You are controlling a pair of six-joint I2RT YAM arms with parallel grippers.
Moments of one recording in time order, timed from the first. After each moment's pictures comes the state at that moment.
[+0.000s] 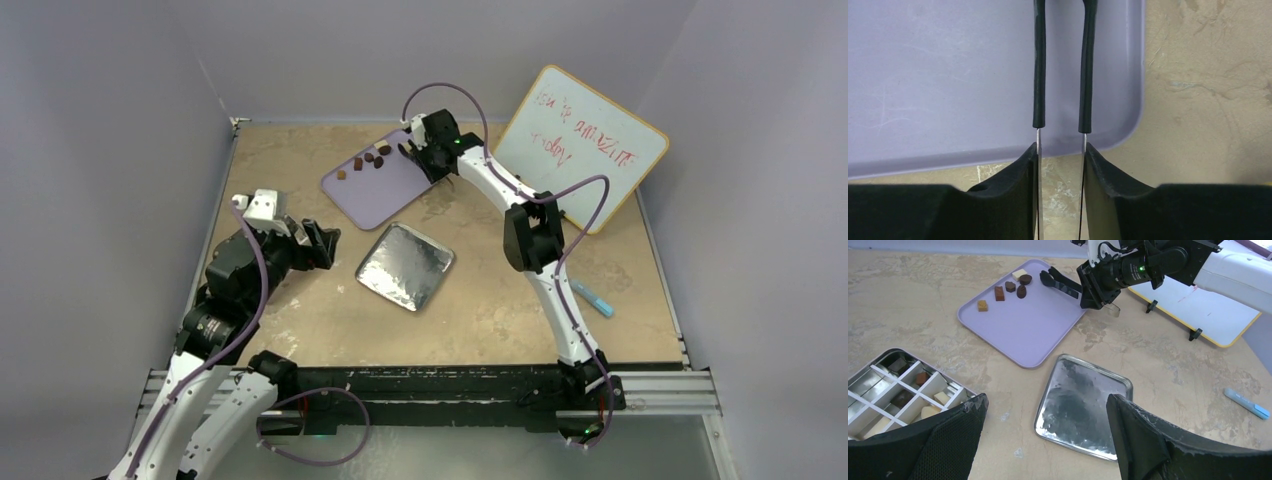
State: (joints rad) left arm -0.39 0.55 0.80 -0.43 -0.07 -0.26; right arm 0.51 2.55 2.38 -0.69 0.02 -0.20
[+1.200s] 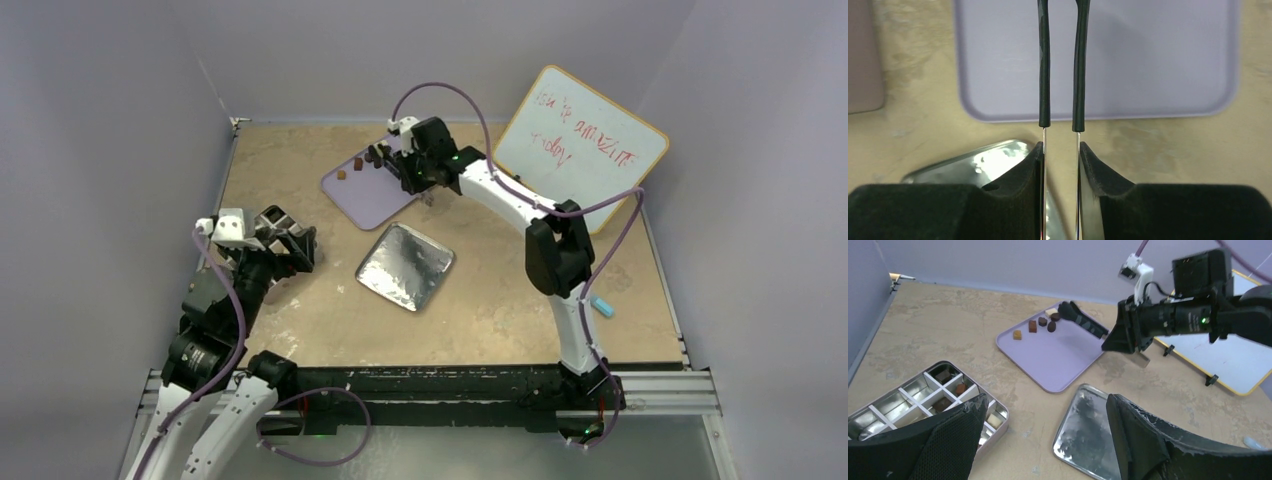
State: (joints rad) left arm -0.39 0.40 0.77 -0.43 -0.23 -0.25; right arm 0.61 2.17 1.93 -0.49 -0.11 0.01
